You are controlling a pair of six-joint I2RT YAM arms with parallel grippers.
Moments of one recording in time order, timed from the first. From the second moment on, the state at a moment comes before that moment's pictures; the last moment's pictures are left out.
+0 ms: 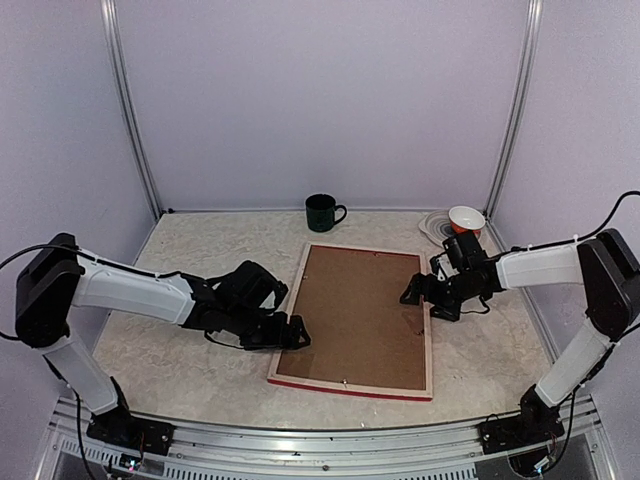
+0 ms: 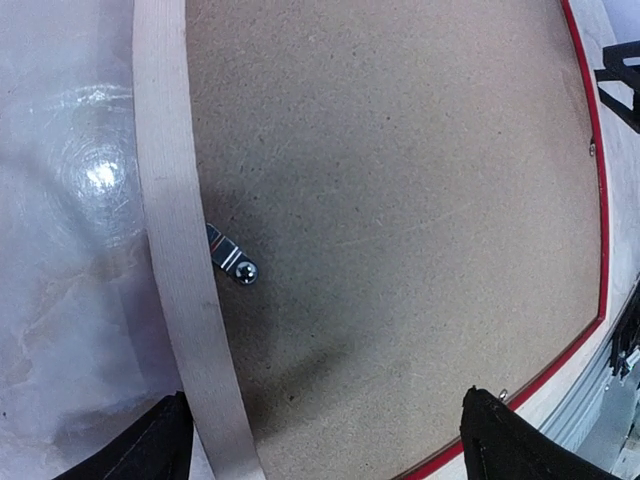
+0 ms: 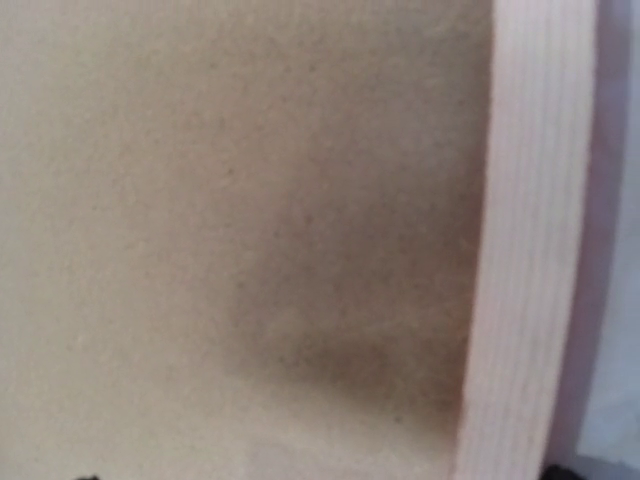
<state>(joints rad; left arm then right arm) -0.90 1.66 0.87 -0.16 0.13 -0.74 0.40 1.60 0.81 -0.18 -0.29 0.64</state>
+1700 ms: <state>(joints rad) -0.97 1.68 0.80 0.12 0.19 -0.67 0.78 1.98 1.57 -0.61 -0.01 0.52</state>
